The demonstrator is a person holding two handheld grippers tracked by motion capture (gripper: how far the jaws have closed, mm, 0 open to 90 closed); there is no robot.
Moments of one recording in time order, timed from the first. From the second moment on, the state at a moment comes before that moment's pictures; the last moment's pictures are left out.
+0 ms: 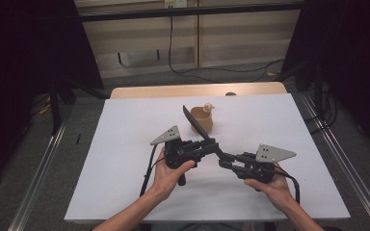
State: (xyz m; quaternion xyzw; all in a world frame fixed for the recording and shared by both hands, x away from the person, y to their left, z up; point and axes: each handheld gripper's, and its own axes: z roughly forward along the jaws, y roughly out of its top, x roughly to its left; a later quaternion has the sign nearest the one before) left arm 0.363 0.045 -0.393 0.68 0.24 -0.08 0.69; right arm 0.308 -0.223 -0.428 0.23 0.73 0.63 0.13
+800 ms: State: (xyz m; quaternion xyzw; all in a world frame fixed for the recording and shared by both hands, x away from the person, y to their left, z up) left arm 0.365 0.047 -0.391 0.69 0.23 -0.09 0.68; right arm 0.309 -0.213 -0.425 0.23 0.74 0.62 0.13
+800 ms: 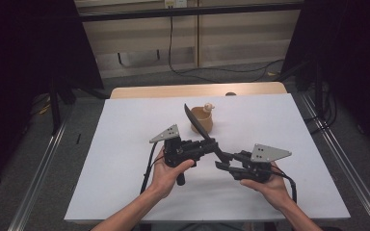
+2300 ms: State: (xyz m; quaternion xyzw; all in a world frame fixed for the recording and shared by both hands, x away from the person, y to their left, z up) left arm 0.391 0.080 -0.370 0.71 0.26 0.08 0.65; right arm 0.292 -0.254 -0.416 0.38 0.68 0.58 0.25
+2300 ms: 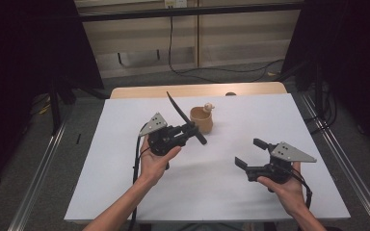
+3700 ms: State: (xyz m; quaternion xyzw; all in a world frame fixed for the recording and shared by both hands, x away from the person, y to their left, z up) left arm 0.431 0.092 -0.338 0.71 0.30 0.14 0.62; right arm 0.253 -0.301 -0.433 0.44 0.63 0.53 0.35
